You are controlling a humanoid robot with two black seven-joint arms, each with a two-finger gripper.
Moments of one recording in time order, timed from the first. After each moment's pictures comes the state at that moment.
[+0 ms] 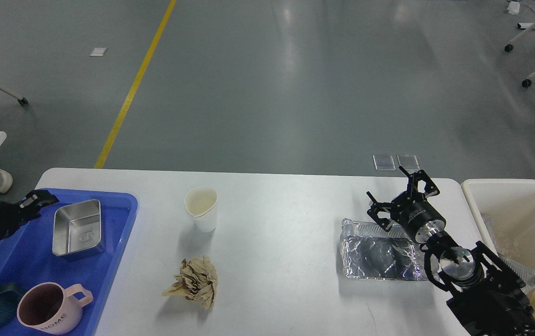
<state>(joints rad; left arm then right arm) -0.71 0.67 -0.38 -0.53 0.93 -0.37 -0.20 0.45 -0.10 1.33 0.61 -0.17 0.46 -0.04</state>
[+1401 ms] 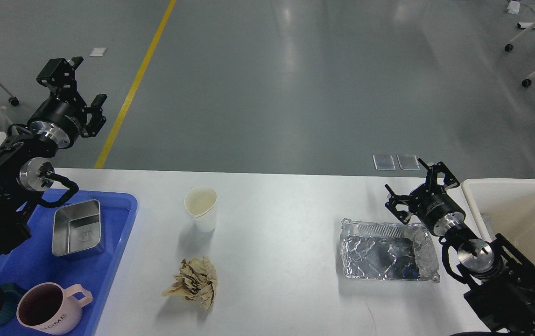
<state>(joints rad) -0.84 0.35 -0.82 -0.60 0.29 -0.19 -0.24 0.47 -0.17 1.33 0.61 -0.17 0.44 -0.04</state>
